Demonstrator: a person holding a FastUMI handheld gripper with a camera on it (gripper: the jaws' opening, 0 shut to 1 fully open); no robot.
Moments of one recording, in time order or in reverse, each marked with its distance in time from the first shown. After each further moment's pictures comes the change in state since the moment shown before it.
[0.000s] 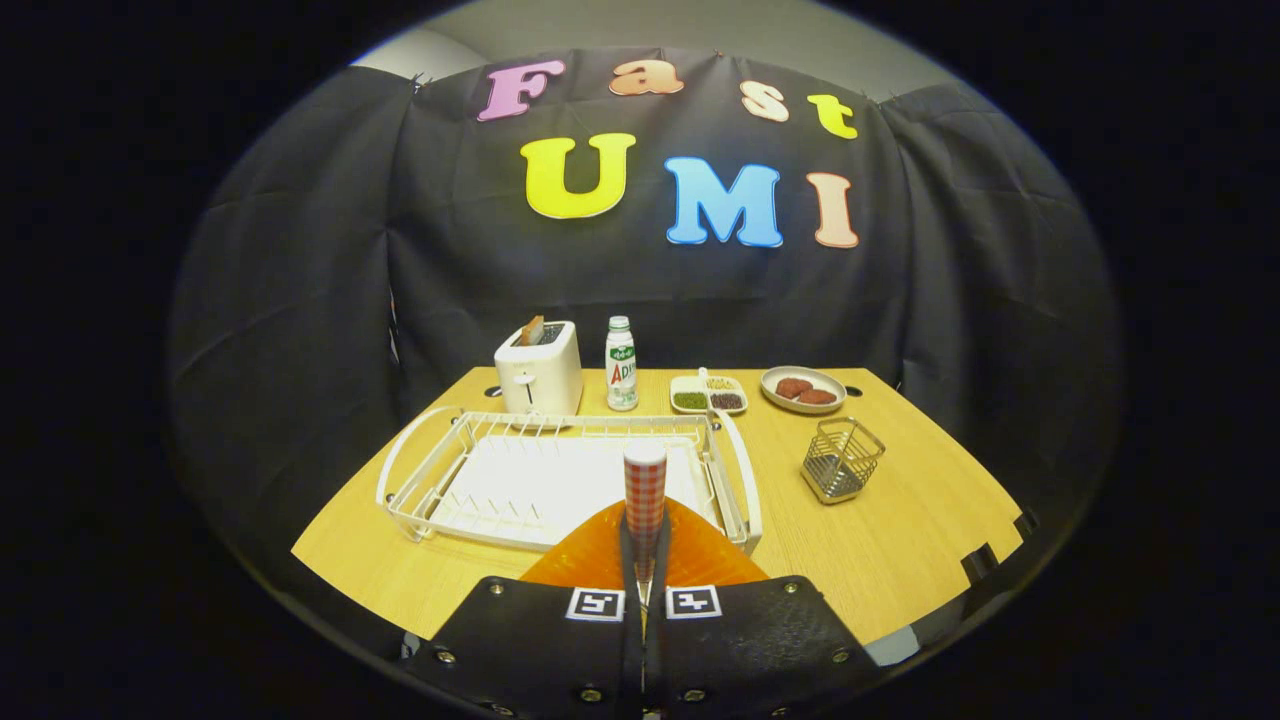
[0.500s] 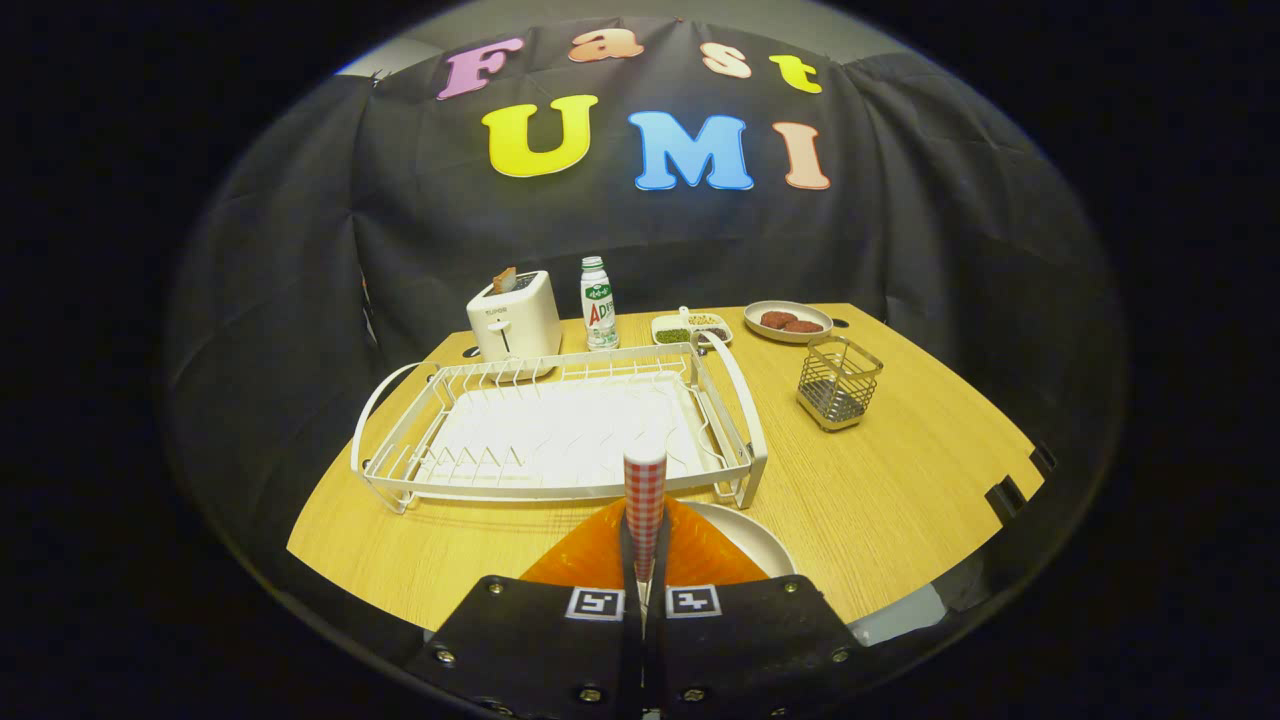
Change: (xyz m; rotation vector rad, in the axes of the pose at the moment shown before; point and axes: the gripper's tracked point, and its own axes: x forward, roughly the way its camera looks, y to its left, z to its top) arm 0.013 -0.008 -0.056 0.126 0.092 -0.057
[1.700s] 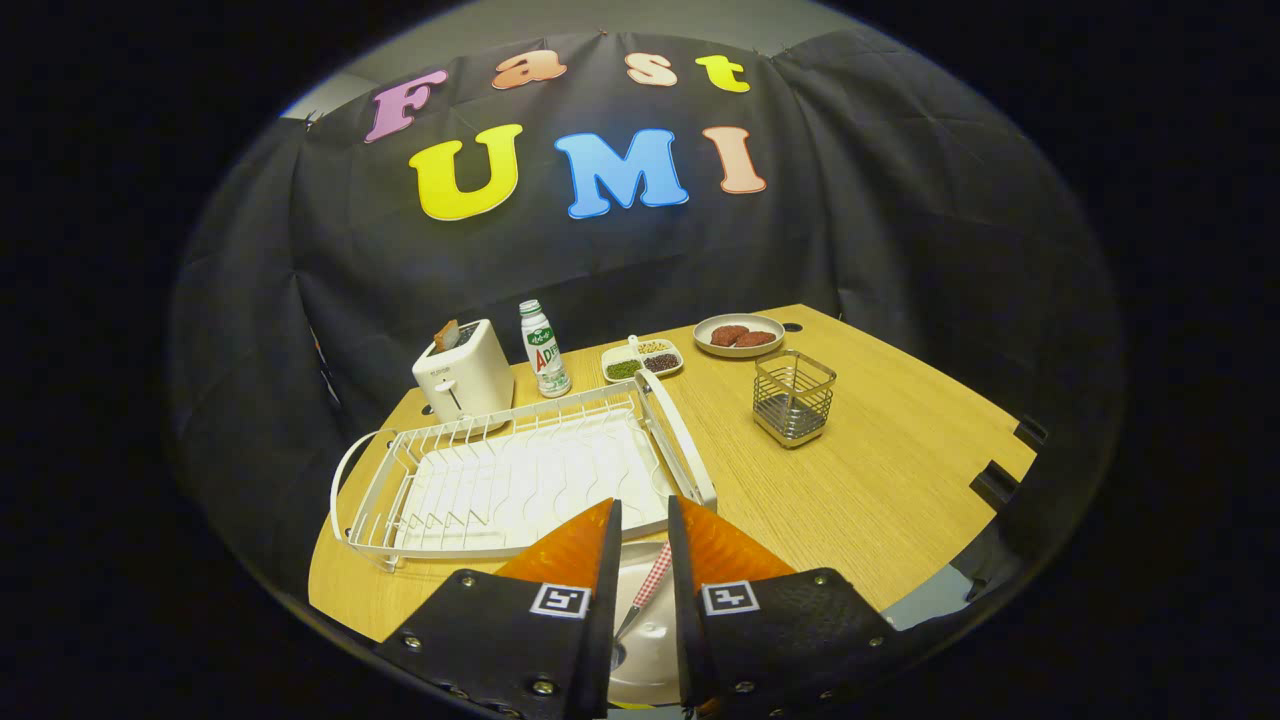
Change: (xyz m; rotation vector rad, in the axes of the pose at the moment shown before) arm 0.007 -0.034 0.047 0.113 -0.083 -0.087
